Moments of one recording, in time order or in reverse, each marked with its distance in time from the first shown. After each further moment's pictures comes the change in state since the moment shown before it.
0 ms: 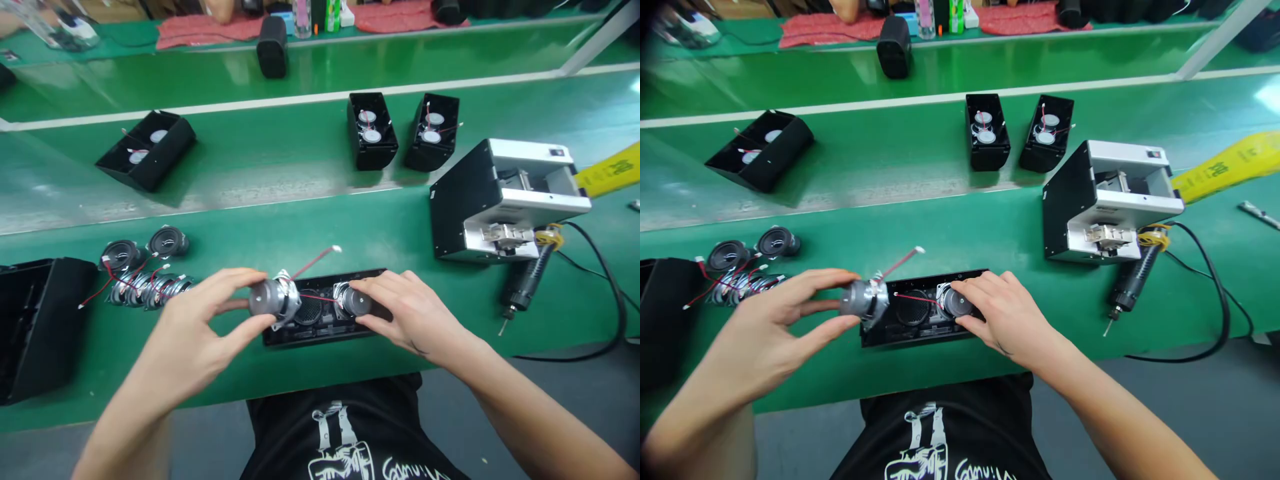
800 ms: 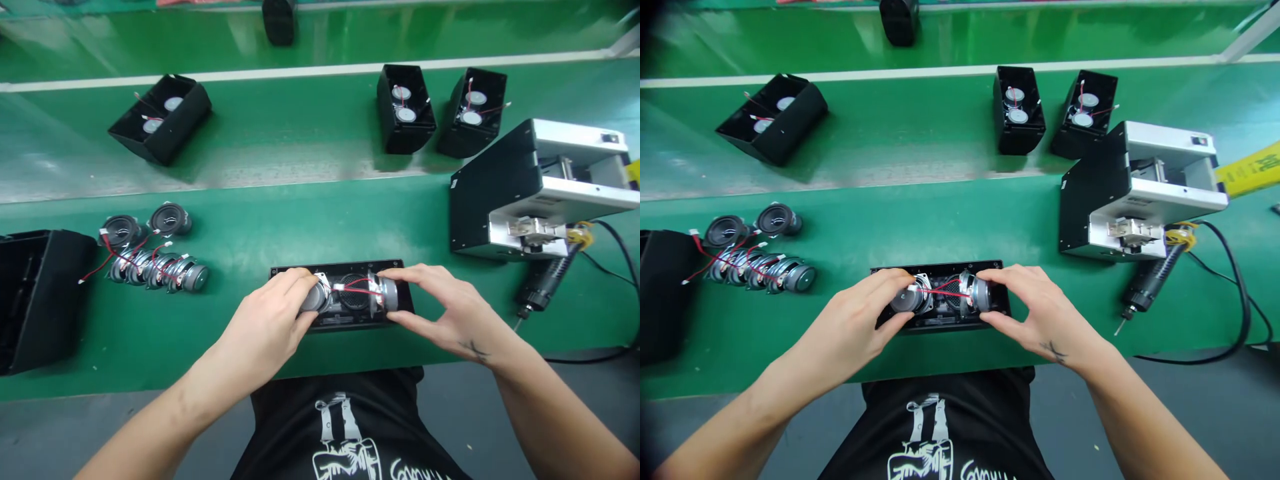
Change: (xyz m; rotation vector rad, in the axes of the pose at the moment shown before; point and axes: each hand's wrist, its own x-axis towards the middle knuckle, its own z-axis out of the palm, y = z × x) left_hand 0.003 0.016 0.063 0.332 -0.134 0.335; right_hand -0.021 0.014 -0.020 0.115 0.085 -0.002
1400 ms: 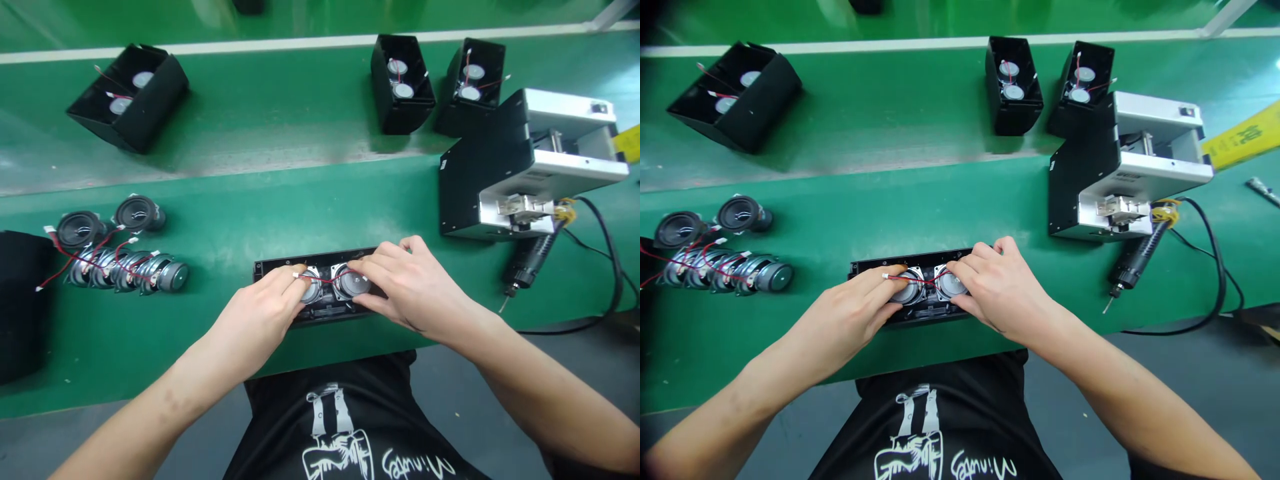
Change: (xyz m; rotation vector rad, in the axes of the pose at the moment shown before) left_hand 0.001 -0.013 0.009 0.099 -0.092 0.177; right_hand 0.034 -0.021 0.014 -0.406 -0.092 -0.217
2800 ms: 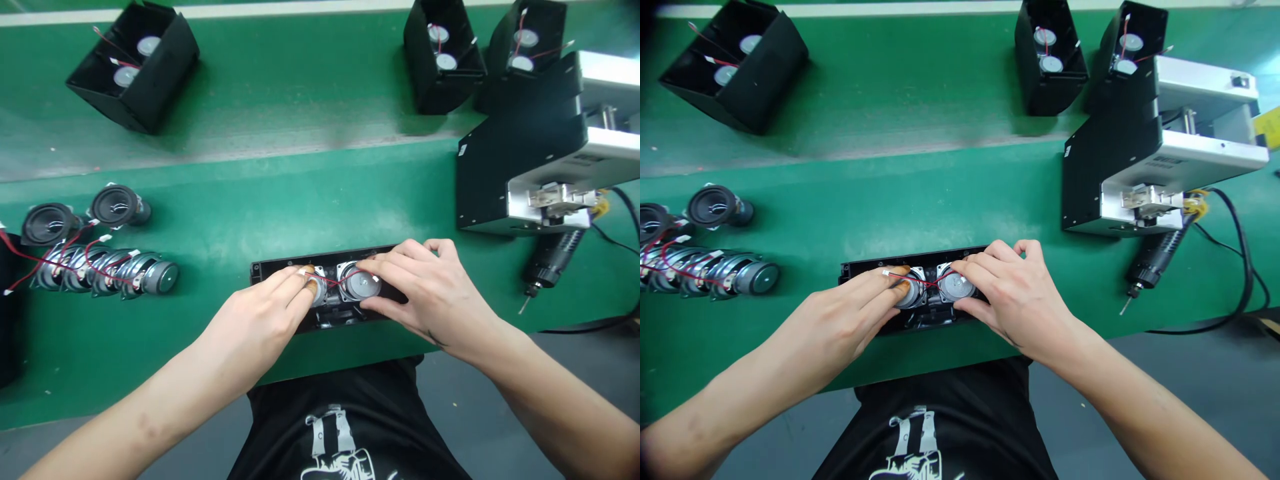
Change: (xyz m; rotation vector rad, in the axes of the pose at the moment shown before) left_hand 0.005 -0.003 -0.006 0.053 -0.001 0.126; right_hand -0.008 -0.005 0.004 0.048 -0.005 0.135
